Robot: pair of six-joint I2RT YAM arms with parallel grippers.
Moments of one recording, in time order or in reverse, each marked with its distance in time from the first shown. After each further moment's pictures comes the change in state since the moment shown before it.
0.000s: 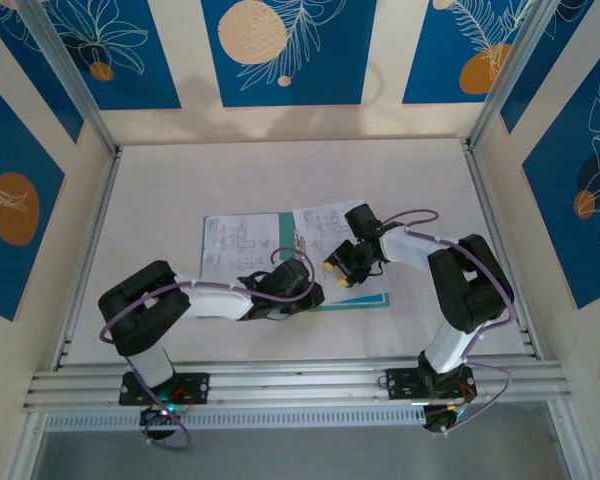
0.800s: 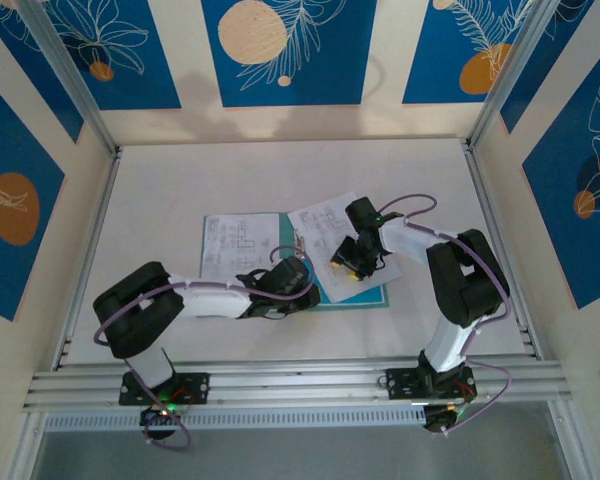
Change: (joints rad) left arm 0.005 -0.014 0.018 -0.072 0.000 0.036; right arm -0.023 0.035 0.089 -0.134 0.123 -0.264
